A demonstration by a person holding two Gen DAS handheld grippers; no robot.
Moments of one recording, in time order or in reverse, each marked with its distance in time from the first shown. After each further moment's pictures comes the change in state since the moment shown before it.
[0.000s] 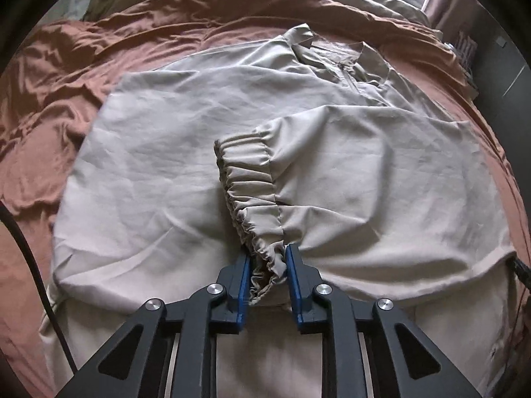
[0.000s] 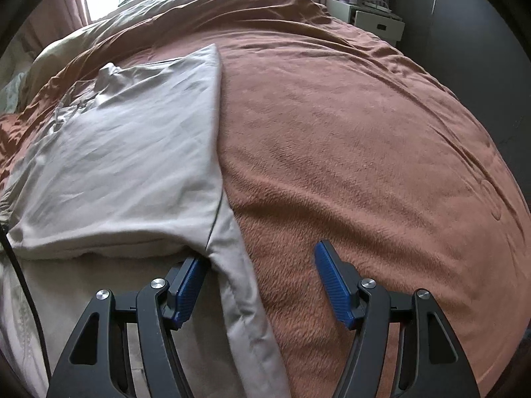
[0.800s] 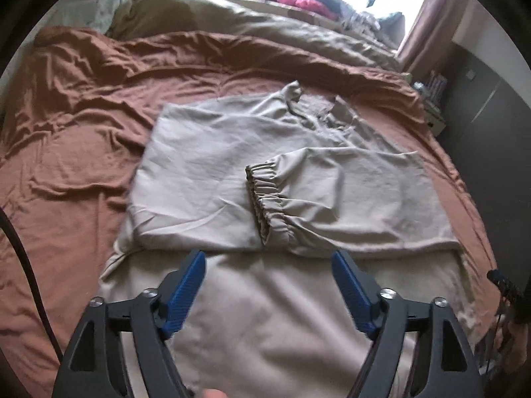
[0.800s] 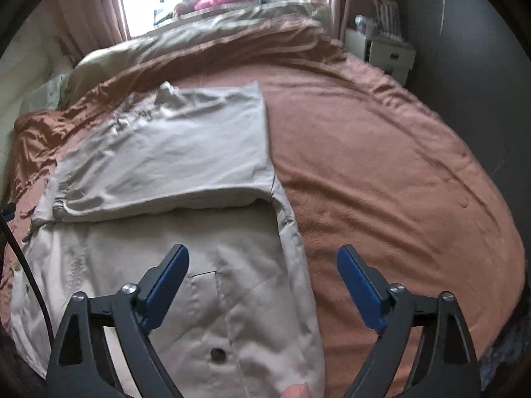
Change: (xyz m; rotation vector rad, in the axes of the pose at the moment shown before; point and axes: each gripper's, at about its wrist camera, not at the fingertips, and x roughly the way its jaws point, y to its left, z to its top) left arm -0.133 0.040 -0.052 -0.031 -0.176 -0.130; right arm -0.146 -0.007 -0.061 -0.062 -0.164 0.109
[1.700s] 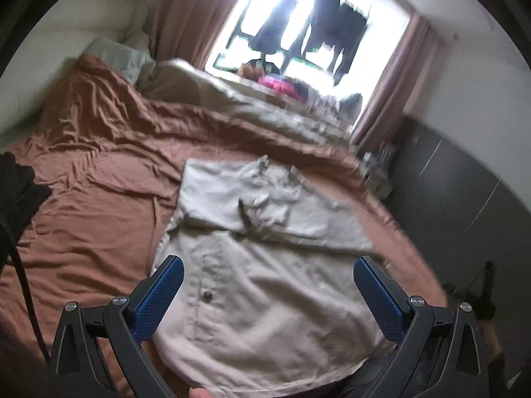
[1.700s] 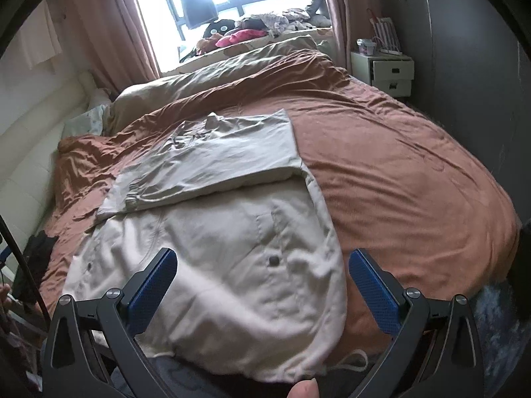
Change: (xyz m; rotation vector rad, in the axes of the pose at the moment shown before) left arm -0.233 0.044 -0.145 -0.067 -0.387 -0.180; right arm -0.143 -0.002 -0.106 0.083 -0.102 0.148
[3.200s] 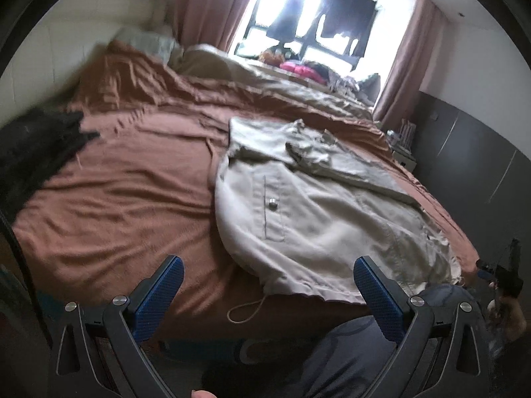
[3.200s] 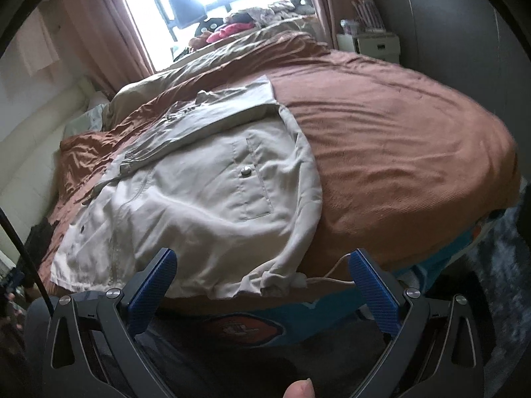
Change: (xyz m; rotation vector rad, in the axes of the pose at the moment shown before) left arm -0.021 0.070 -0.136 0.029 0.088 0.114; right arm 0.008 -0.037 -0.103 0.086 0.027 0.010
